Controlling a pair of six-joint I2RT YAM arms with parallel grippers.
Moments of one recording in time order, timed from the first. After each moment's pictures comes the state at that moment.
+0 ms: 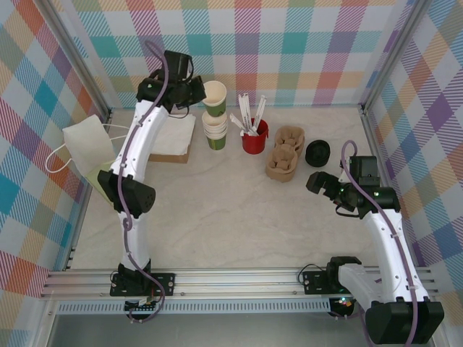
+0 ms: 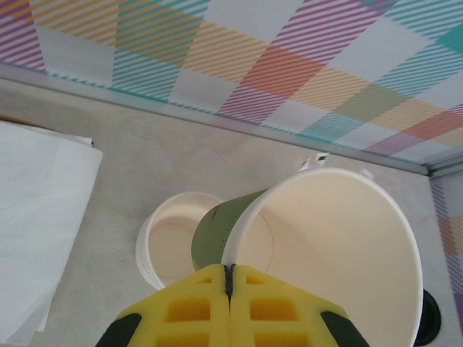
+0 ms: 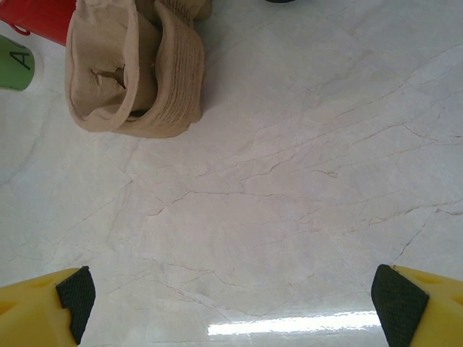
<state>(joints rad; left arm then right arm) -0.33 2.07 2.46 -1.05 0.02 -0.55 0.01 0.91 0.92 -0.97 -0.23 0.44</state>
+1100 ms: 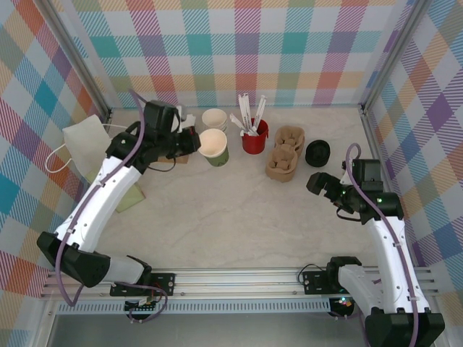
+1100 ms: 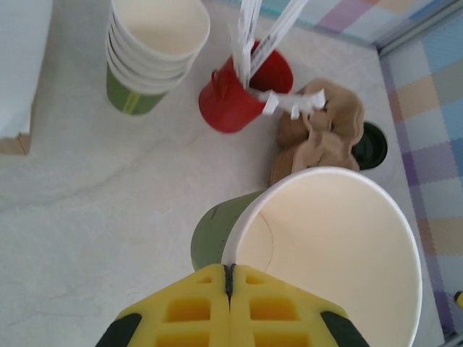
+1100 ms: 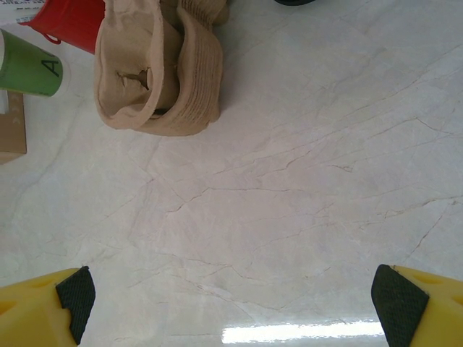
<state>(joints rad) -0.47 1.37 1.54 -0.90 0.12 -0.57 0.01 0.84 0.91 -0.98 -0.26 0.47</state>
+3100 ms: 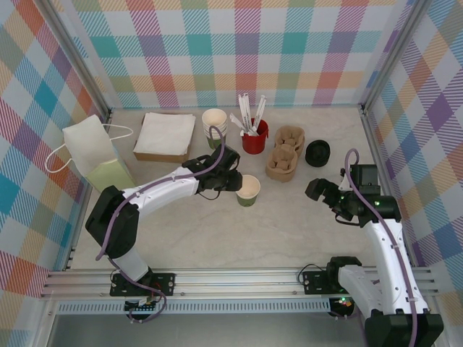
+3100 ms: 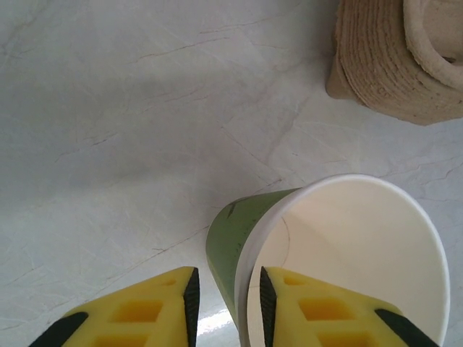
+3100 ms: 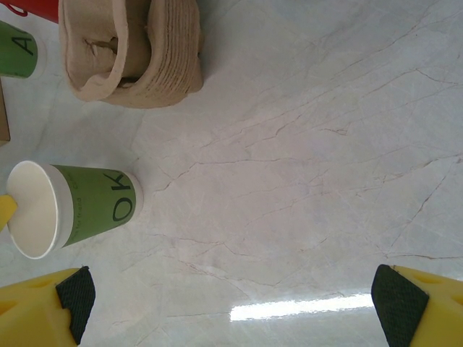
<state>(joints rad) -0.75 1.67 1.23 -0.53 -0.02 -0.59 0.01 0.83 0.86 -1.01 -0.28 0.50</state>
